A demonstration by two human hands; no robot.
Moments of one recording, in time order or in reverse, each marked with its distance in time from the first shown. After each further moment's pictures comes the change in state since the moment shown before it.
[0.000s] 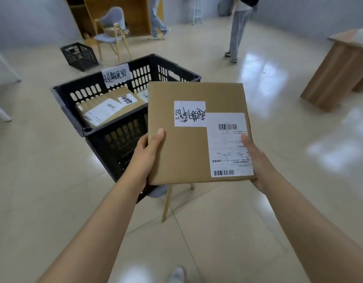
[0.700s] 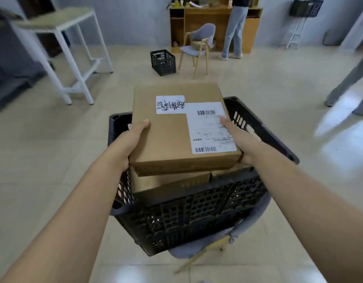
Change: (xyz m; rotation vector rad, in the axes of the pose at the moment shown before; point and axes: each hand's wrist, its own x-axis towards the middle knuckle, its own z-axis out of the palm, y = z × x) left_hand 0.233 0.125 -0.153 -0.105 0.438 -0.196; right_hand 0.325 -0.144 0.260 -0.261 -0.531 0.210
